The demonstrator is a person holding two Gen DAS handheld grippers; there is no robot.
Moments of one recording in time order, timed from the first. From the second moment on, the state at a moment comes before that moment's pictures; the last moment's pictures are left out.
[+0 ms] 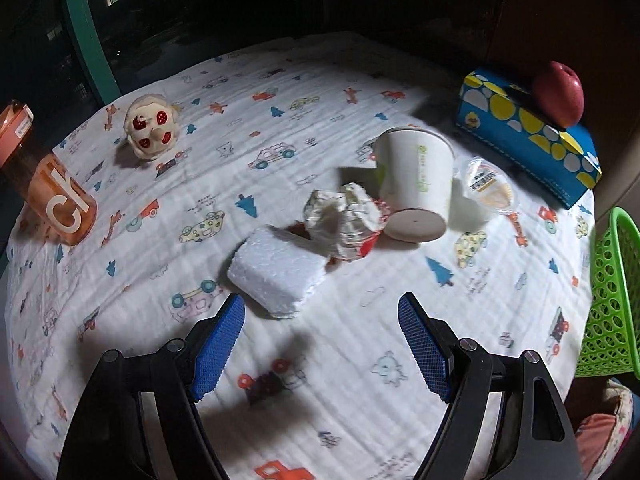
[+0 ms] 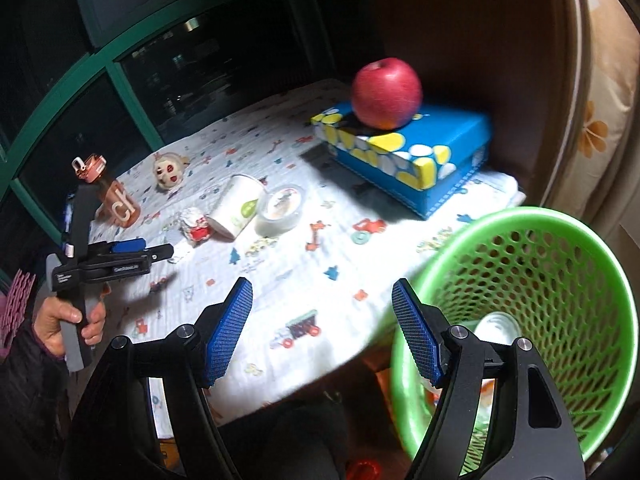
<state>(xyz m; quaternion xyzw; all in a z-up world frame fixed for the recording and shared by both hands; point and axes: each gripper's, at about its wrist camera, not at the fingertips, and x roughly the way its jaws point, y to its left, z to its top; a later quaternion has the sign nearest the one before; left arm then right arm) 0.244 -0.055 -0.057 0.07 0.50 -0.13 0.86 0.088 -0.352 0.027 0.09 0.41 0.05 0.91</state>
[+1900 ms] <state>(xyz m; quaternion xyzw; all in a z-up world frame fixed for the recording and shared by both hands) 0.262 0.090 -0.075 -0.01 0.49 -0.09 0.87 0.273 -0.106 -0.074 -0.10 0.49 0.23 0.84</state>
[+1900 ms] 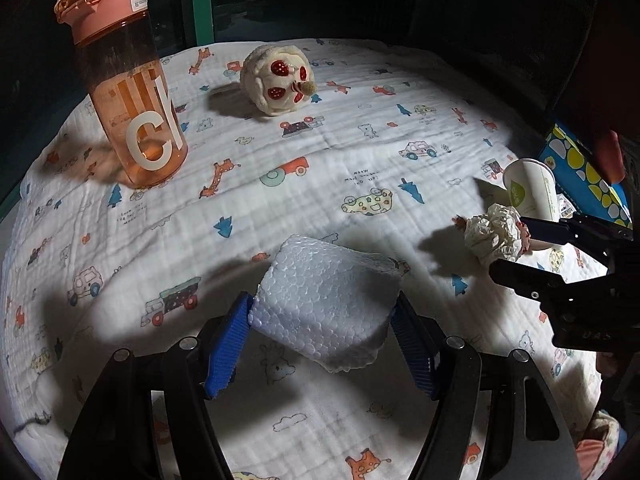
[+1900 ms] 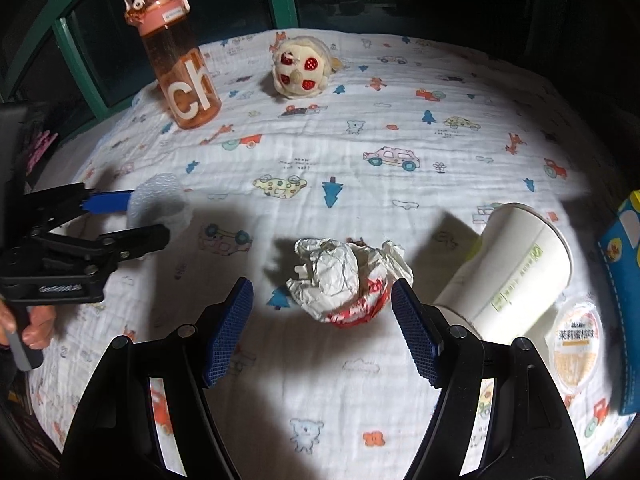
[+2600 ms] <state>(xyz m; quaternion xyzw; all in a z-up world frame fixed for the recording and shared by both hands) 0.244 0.068 -0.057 -0.01 0.48 -0.10 0.87 0.235 -0.119 -0.047 -0.12 0.46 0.21 0.86</state>
